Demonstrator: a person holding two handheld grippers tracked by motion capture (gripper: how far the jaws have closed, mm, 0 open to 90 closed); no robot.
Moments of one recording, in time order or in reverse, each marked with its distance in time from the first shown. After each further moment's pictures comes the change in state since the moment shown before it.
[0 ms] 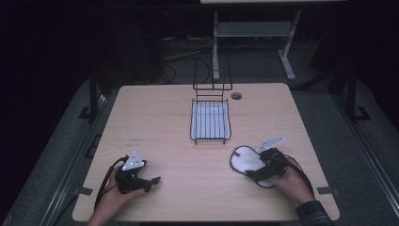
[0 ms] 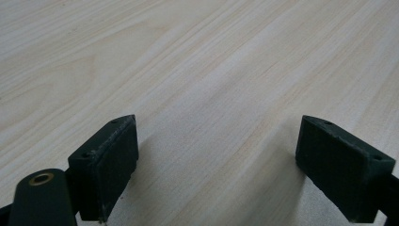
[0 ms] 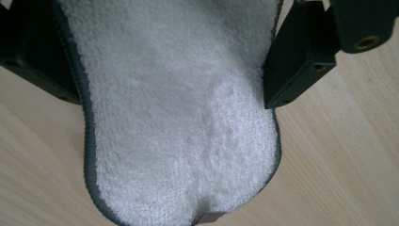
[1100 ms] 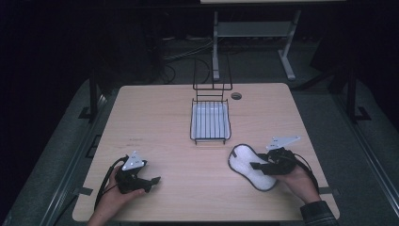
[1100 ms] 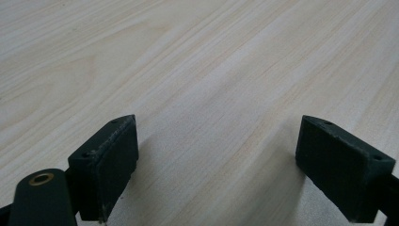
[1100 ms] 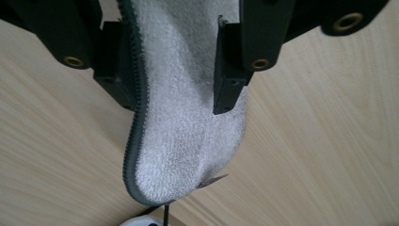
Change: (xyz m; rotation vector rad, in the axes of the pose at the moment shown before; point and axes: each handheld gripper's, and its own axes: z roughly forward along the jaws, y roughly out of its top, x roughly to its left) left arm 0.000 0.000 0.000 -0.001 0.000 0.000; right arm 0.001 0.000 -0.037 -0.142 0.055 0.002
